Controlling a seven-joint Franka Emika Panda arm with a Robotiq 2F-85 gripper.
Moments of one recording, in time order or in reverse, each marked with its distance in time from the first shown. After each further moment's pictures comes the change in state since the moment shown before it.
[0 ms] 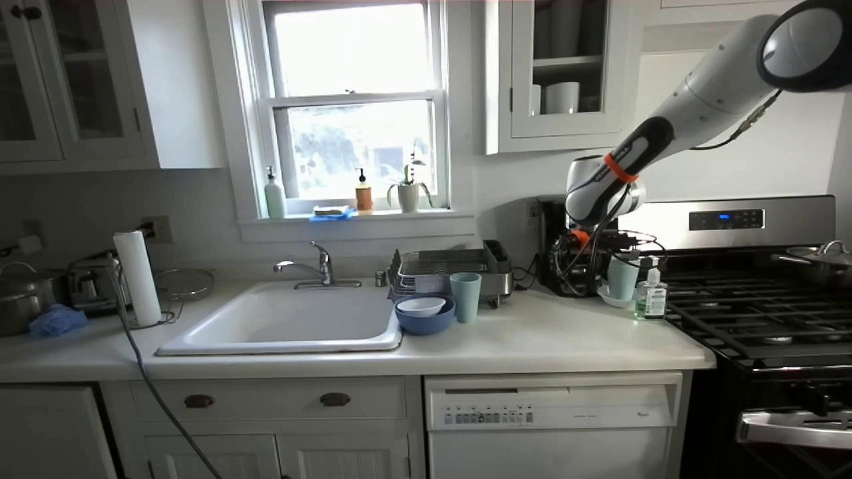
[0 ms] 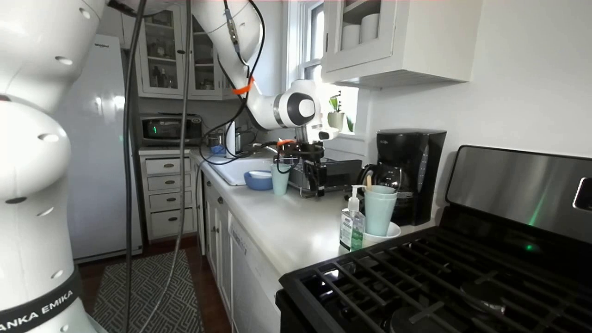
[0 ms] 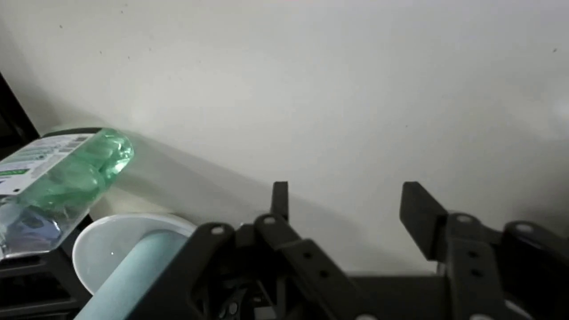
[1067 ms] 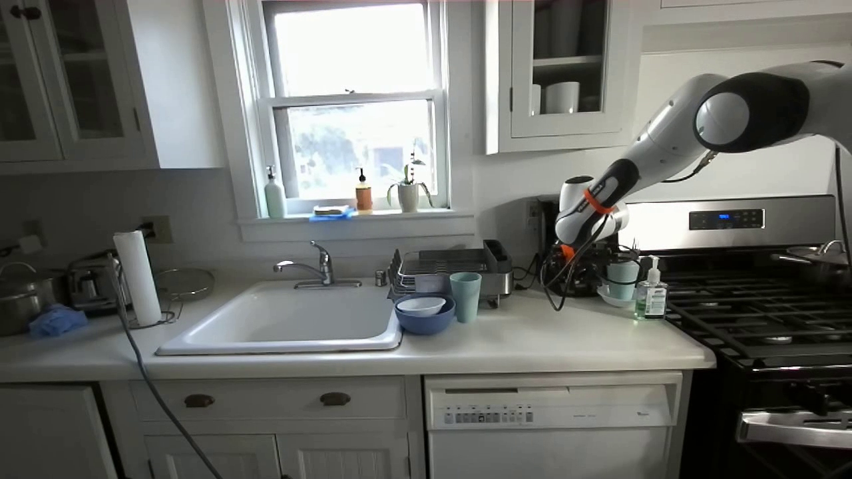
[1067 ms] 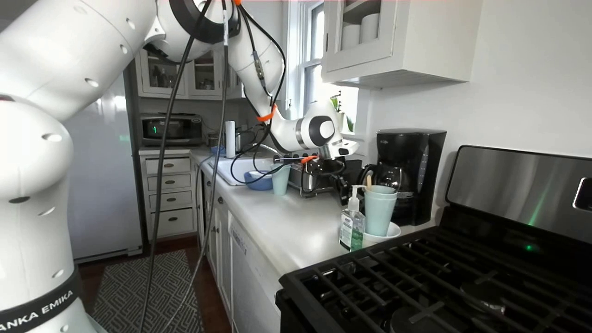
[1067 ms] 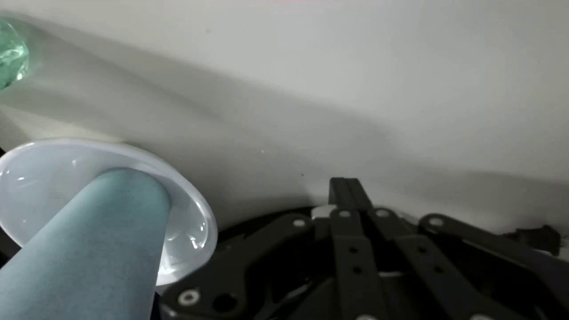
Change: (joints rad) arm 0.021 0.279 -0.105 0.270 0.012 0.114 0.108
